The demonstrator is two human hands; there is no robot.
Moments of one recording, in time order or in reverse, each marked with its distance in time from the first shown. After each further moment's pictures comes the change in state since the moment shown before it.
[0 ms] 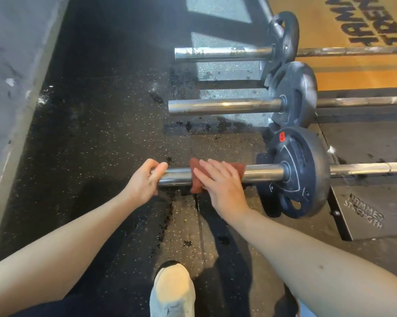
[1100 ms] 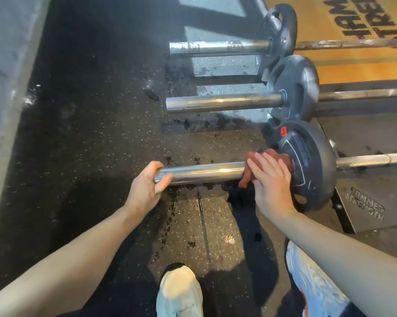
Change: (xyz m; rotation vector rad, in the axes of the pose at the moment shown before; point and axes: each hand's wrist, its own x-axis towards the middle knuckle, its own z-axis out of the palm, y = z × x) left_hand -0.003 -0.020 0.013 0.136 0.110 0.271; right_hand -0.037 0.065 -0.040 -0.001 0.063 0.343
